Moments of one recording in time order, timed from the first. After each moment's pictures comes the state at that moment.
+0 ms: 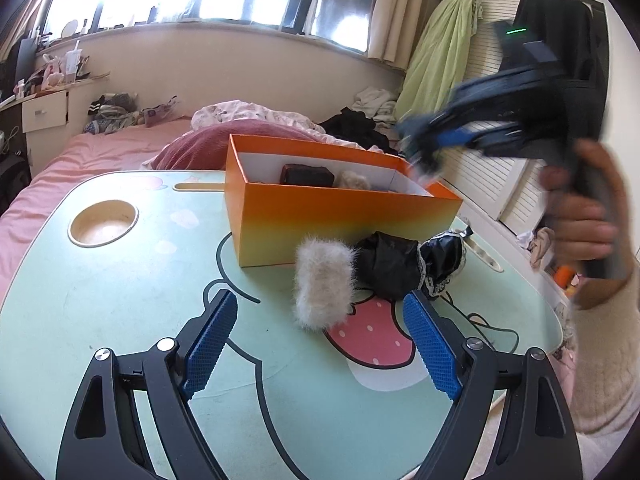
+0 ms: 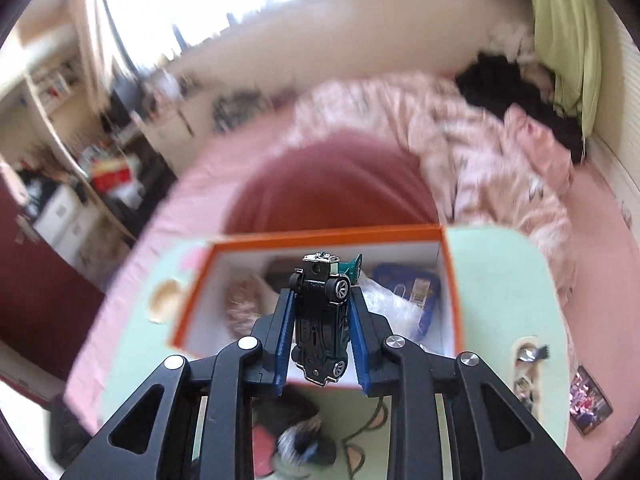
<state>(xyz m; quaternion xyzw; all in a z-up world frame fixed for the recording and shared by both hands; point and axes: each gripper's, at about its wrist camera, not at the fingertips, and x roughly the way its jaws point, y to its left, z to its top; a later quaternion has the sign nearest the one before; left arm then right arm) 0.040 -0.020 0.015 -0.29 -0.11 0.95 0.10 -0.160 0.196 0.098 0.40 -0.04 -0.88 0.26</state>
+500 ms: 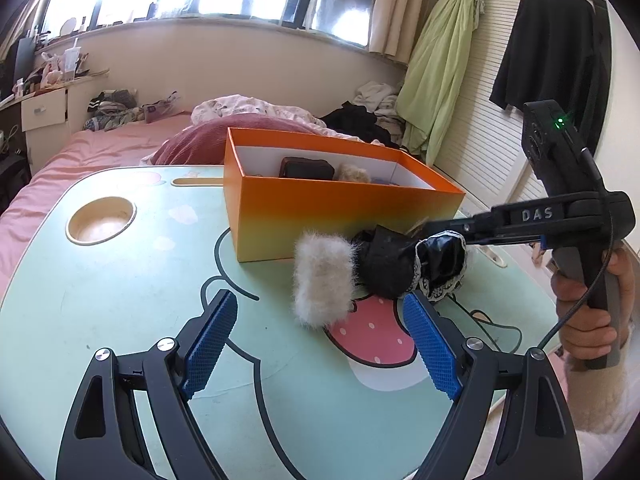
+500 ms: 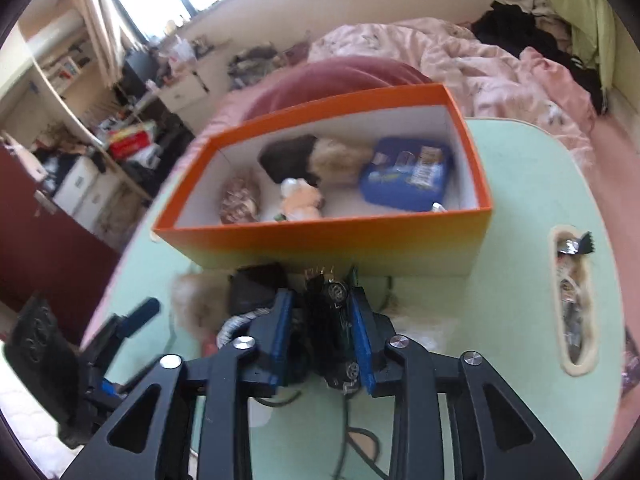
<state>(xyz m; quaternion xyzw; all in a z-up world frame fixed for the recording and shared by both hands) 0.036 -0.017 0.012 -0.30 -0.10 0.94 0.10 -0.135 0.207 0.018 0.47 -0.05 -0.83 0.30</state>
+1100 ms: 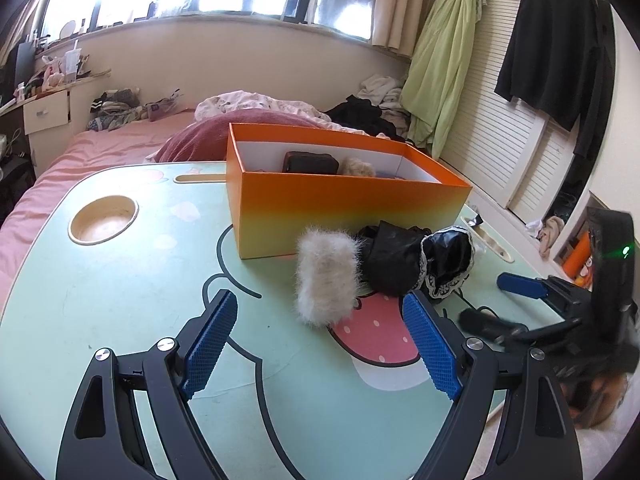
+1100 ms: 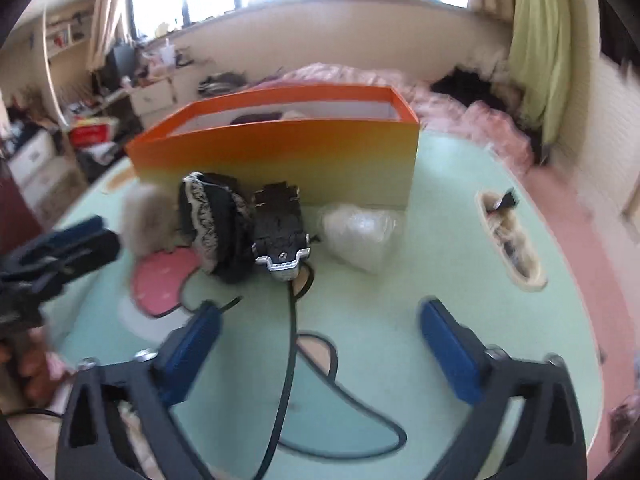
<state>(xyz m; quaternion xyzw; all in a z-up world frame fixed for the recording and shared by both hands) 0.032 -0.011 0.010 -0.31 -0.09 0.94 0.09 -0.050 0.212 -0.033 0.37 0.07 -0.91 0.18</state>
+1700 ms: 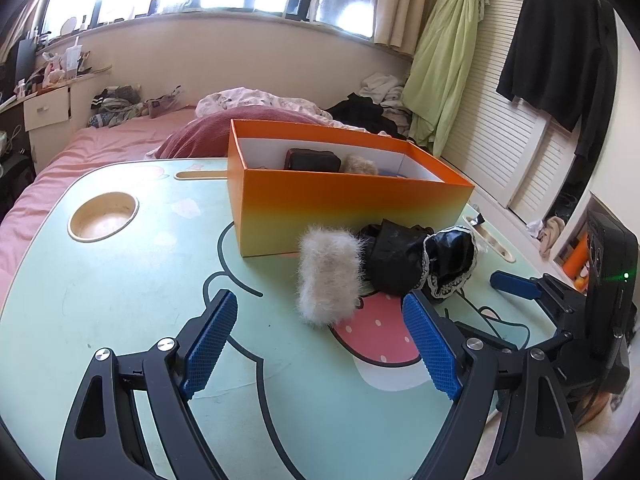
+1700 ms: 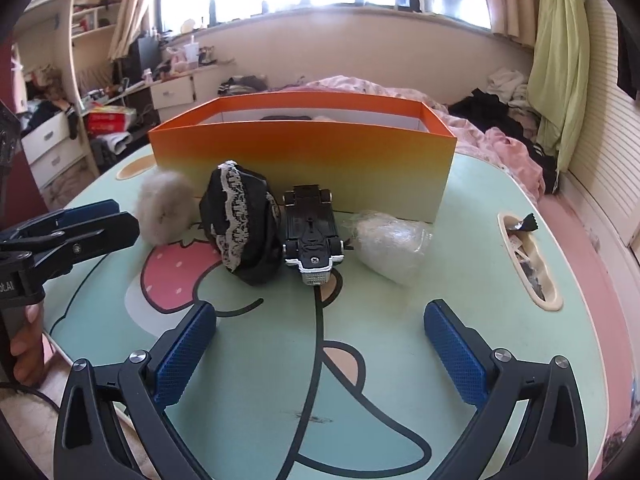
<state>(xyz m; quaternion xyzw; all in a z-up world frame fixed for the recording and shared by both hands) 0.030 -0.013 0.008 -0.31 -0.09 0.94 0.09 -0.042 0.207 -0.040 0.34 0.08 -0.91 0.22</state>
